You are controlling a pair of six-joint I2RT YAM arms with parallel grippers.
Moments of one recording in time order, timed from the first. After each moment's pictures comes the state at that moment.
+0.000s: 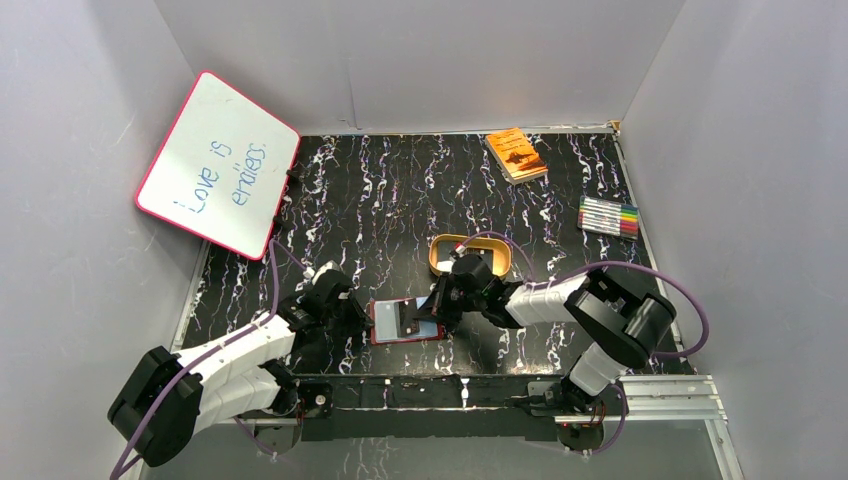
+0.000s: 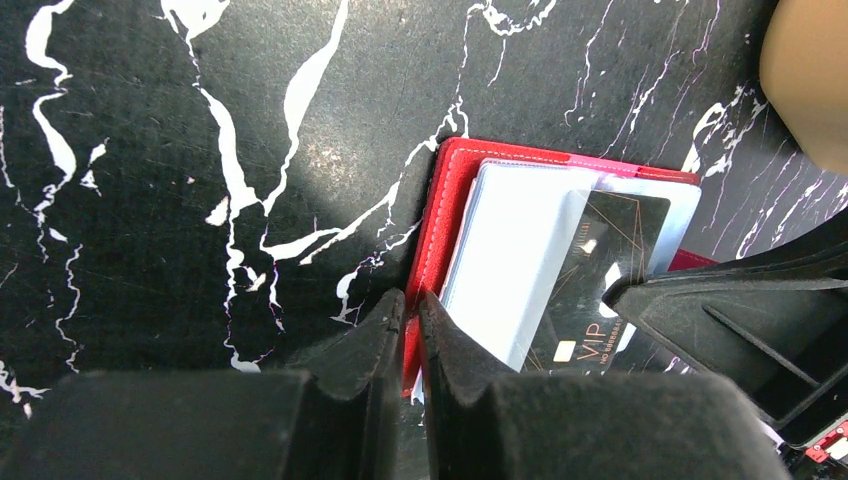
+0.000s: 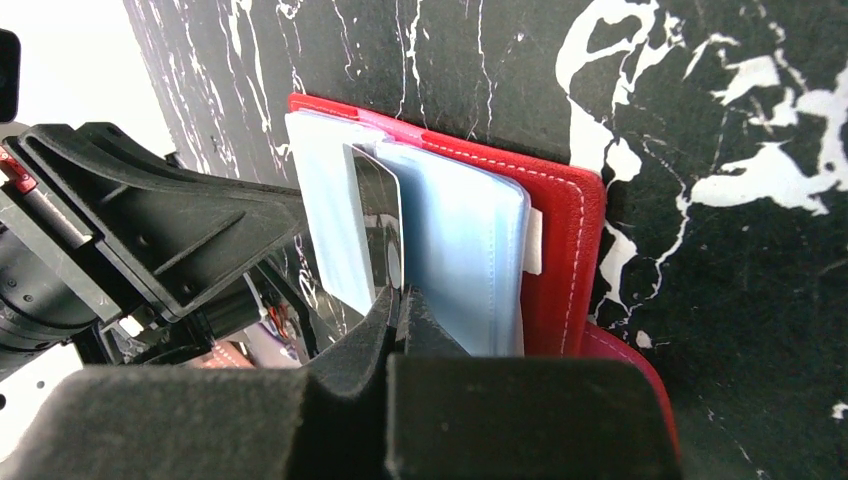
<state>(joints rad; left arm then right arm) -0.67 1.02 0.35 -0.28 -0.02 -1.09 0.90 1.59 0.54 0.37 -0.29 1.15</state>
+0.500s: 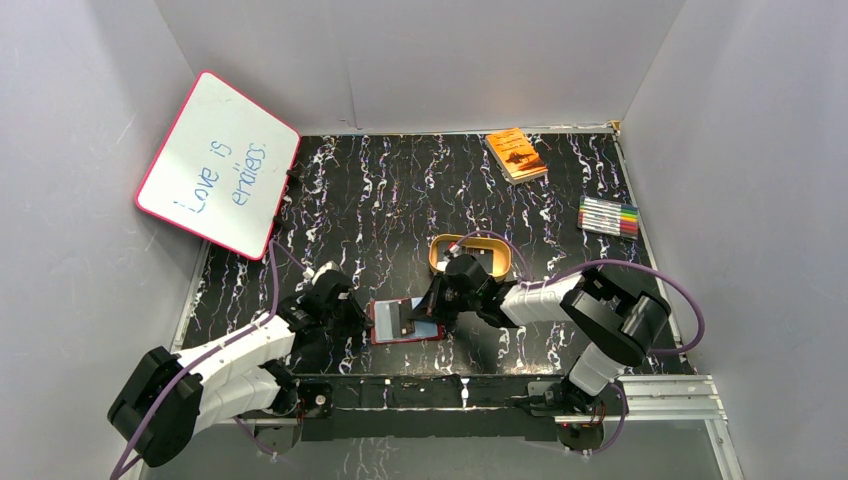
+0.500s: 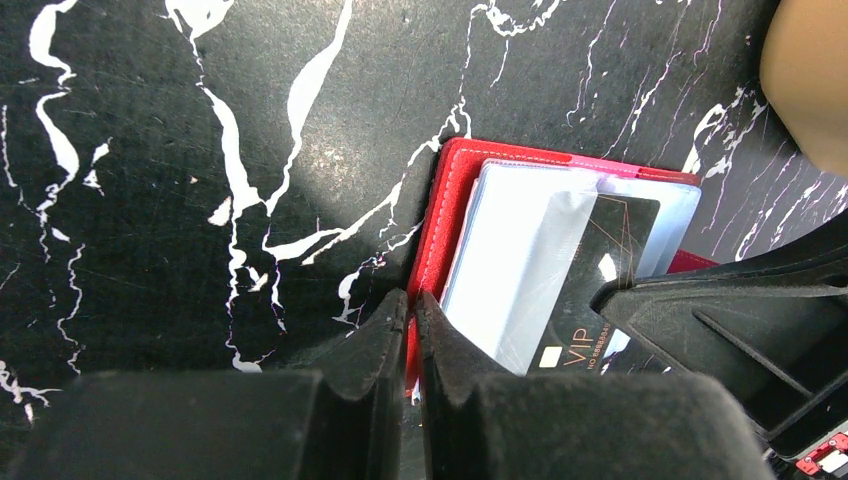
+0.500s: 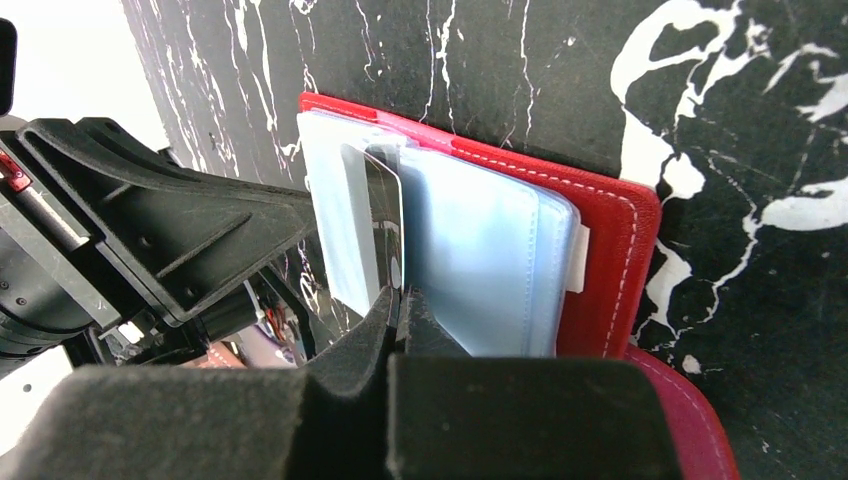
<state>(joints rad) -0.67 1.02 0.34 -0.27 -0.02 -1.09 0.93 1.61 0.57 0.36 -0.26 1.15</state>
